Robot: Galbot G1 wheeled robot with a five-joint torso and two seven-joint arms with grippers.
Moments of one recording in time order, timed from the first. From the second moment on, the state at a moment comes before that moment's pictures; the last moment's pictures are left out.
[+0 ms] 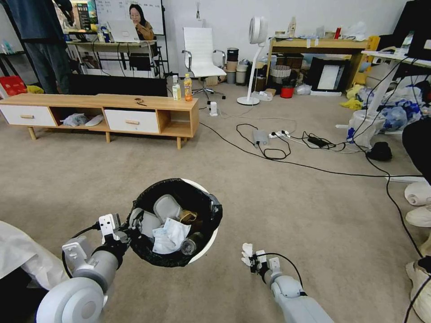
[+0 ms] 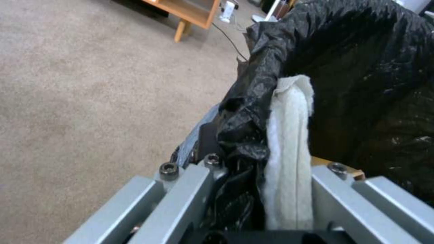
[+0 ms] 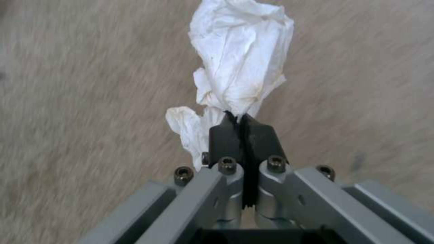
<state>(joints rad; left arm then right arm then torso) 1.36 -1.28 -0.65 -2.24 -0.79 0.56 -0.24 -0.80 1.37 0.23 0.84 0.24 -0.09 -0.16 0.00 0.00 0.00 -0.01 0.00</state>
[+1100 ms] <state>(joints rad) 1.37 -1.27 -0.65 -2.26 -0.81 0.59 -0.27 -0.88 1.03 0.23 1.83 0.51 0.17 -0.40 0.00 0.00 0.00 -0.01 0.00</state>
